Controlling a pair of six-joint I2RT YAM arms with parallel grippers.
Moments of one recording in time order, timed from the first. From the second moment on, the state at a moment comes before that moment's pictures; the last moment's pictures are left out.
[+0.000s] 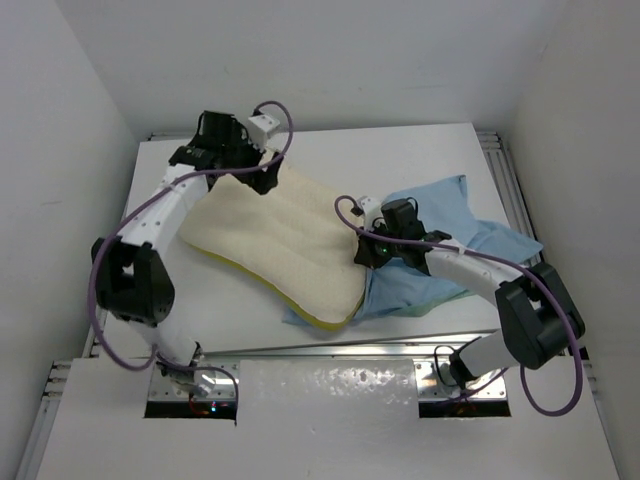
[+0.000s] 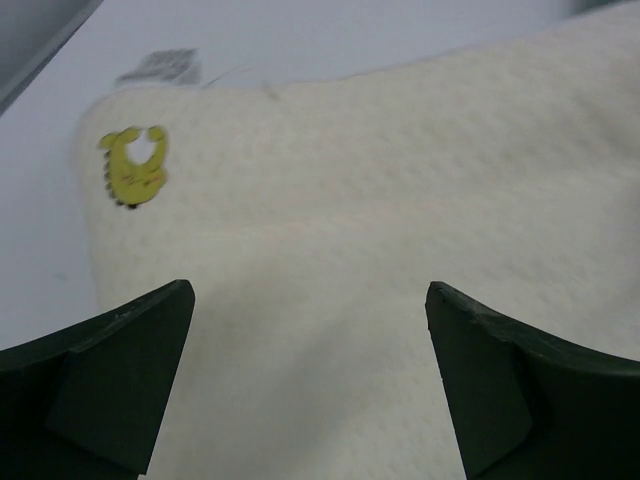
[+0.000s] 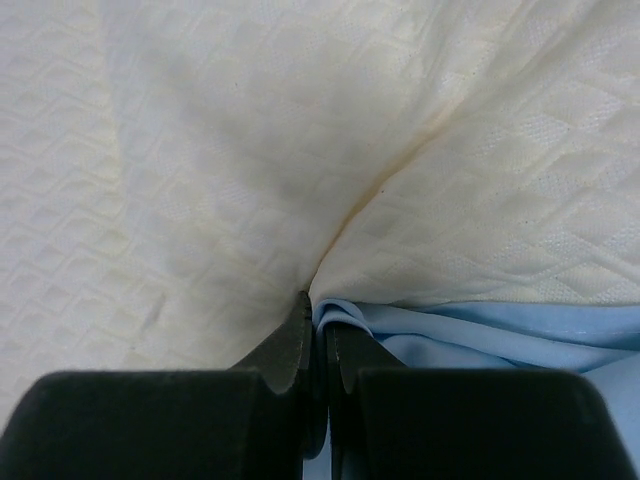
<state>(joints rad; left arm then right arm) -0.21 1.63 1.51 -0.59 0.37 0.40 0.51 1.46 0.75 -0.10 -0.32 -0.04</state>
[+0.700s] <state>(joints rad) -0.02 1.92 1.48 -0.57 0.19 0.39 0.51 1.46 0.73 -0.07 -0.31 0.03</state>
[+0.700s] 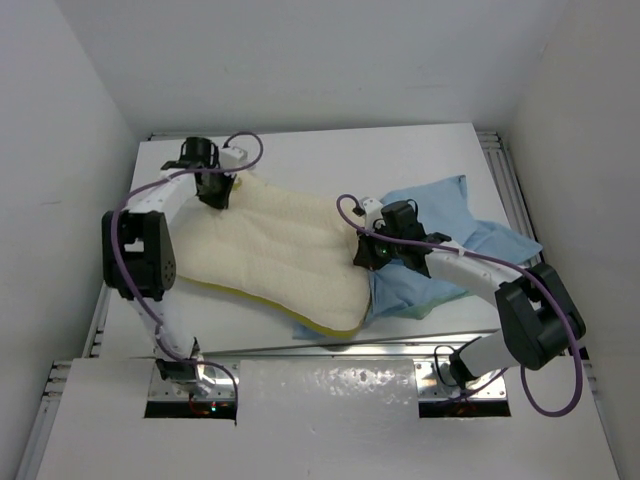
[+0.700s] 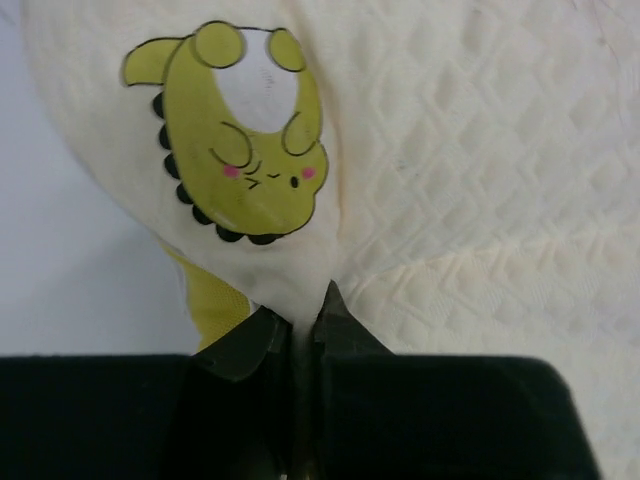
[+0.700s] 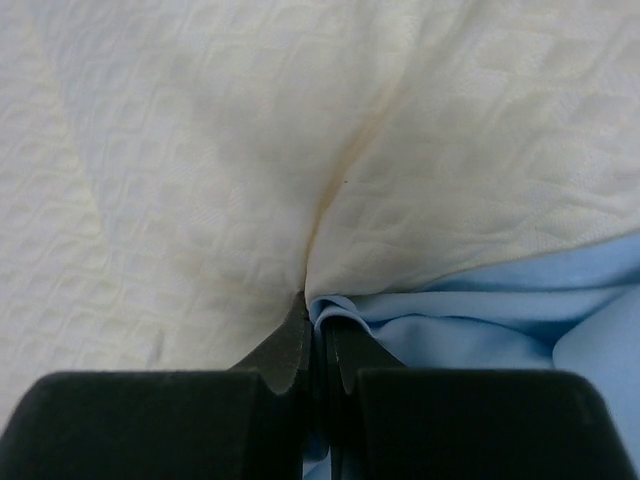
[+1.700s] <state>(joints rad) -0.28 1.70 1.58 -0.91 0.40 0.73 0.51 1.49 0.83 -0.24 -0.35 -0.12</state>
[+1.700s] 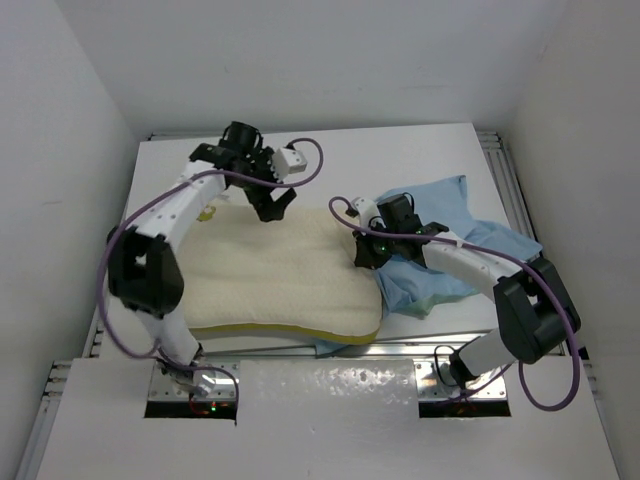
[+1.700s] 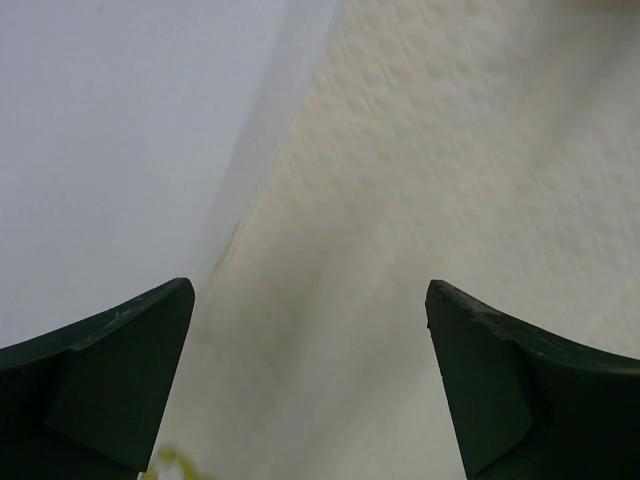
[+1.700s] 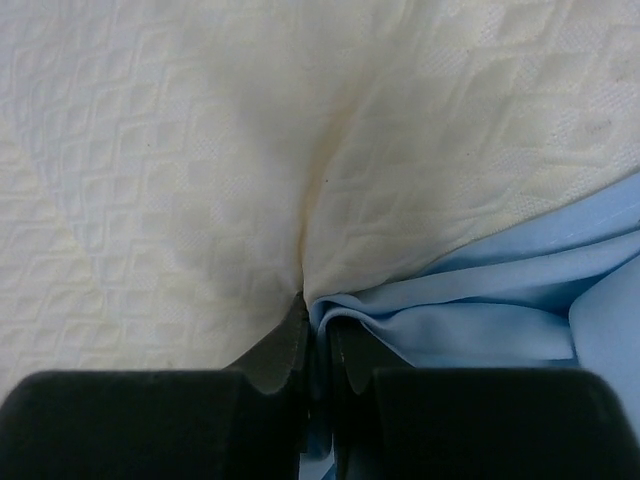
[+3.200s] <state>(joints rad) -0.41 2.05 1.63 -0.85 0.74 0.73 0.45 1.72 1.24 -0.52 0.06 0.26</state>
